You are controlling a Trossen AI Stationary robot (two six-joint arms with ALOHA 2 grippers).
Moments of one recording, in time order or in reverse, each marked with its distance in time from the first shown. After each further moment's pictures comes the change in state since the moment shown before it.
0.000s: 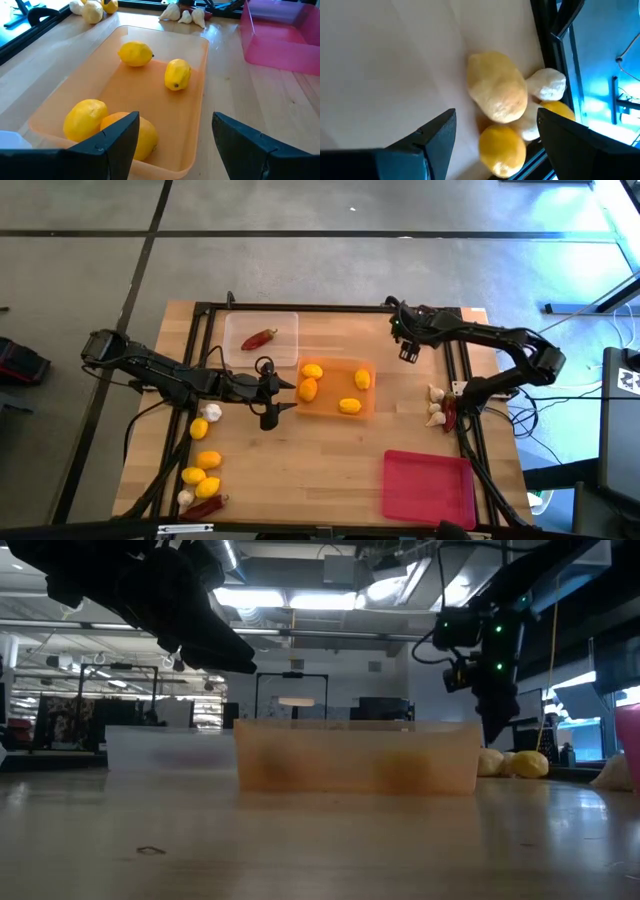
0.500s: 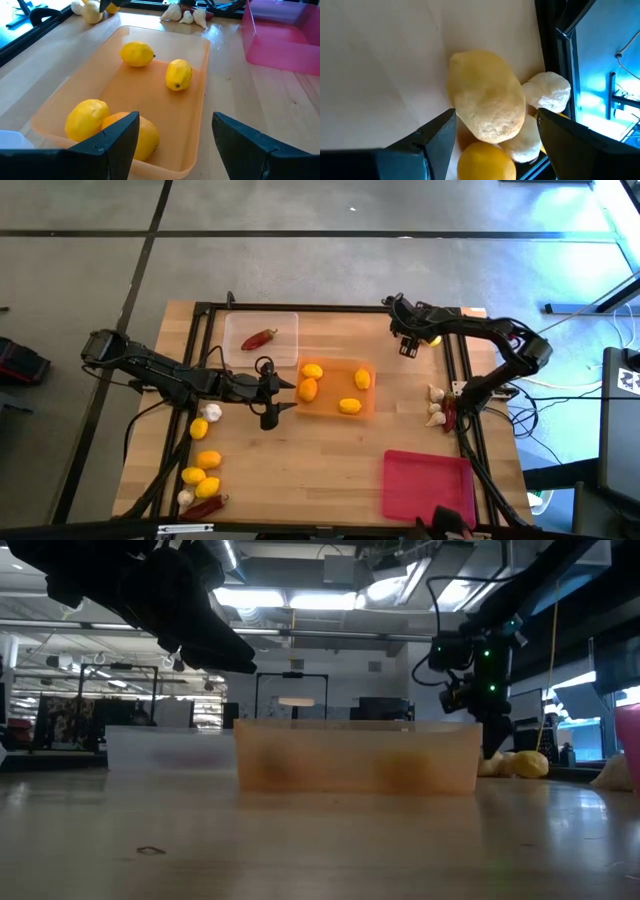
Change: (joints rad) left arm 0.000 0.000 0.000 0.000 -0.006 -0.001; right arm -0.098 0.127 0.000 0.118 0.000 -0.119
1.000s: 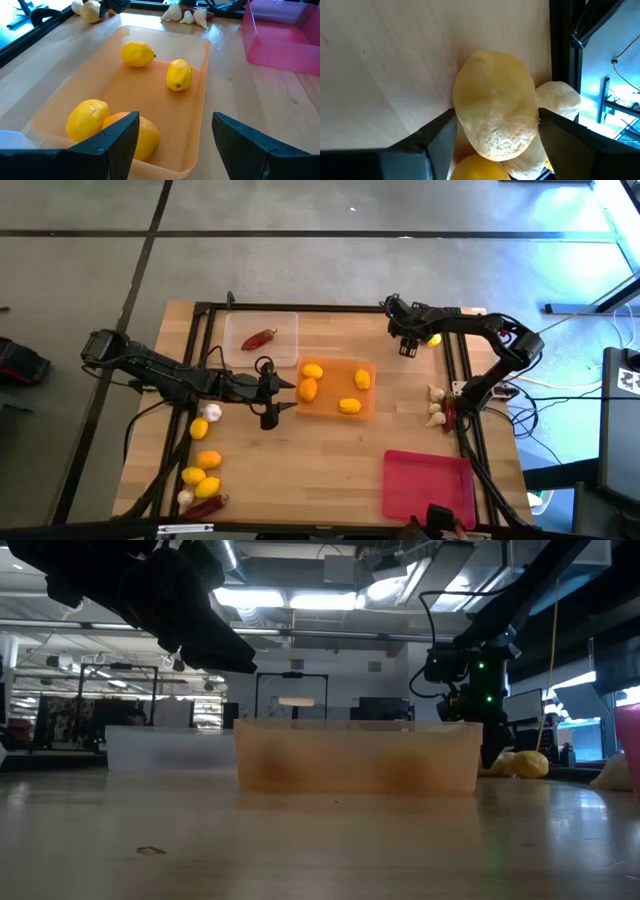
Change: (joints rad) left arm 0.000 0.000 0.000 0.000 -0.002 0.002; right arm -0.004 0.078 0.003 0.041 0.000 -0.067
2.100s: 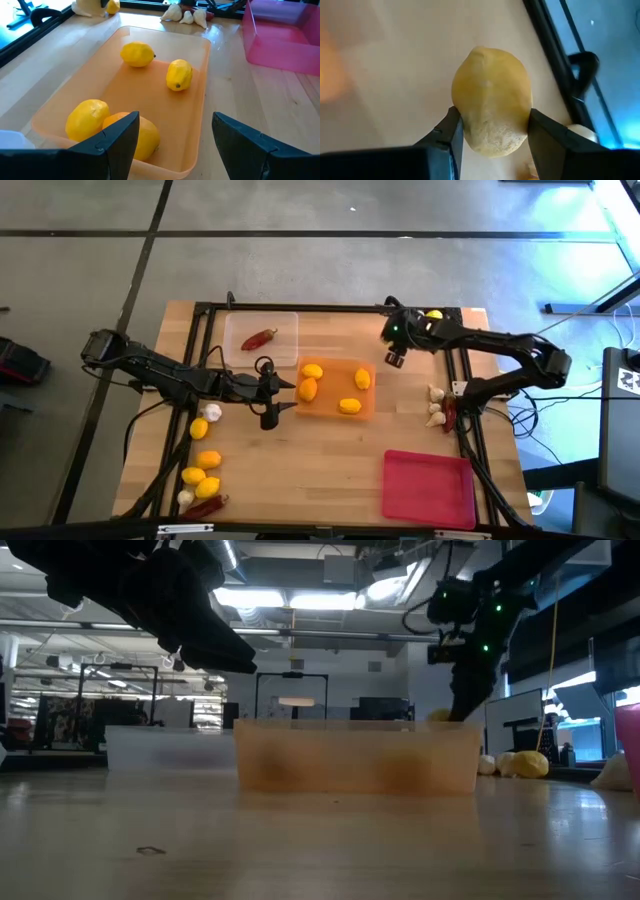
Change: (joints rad) left arm 0.000 0.000 0.000 0.000 0.000 0.000; right arm 0.257 -0.279 -0.003 -0.025 -0.146 0.327
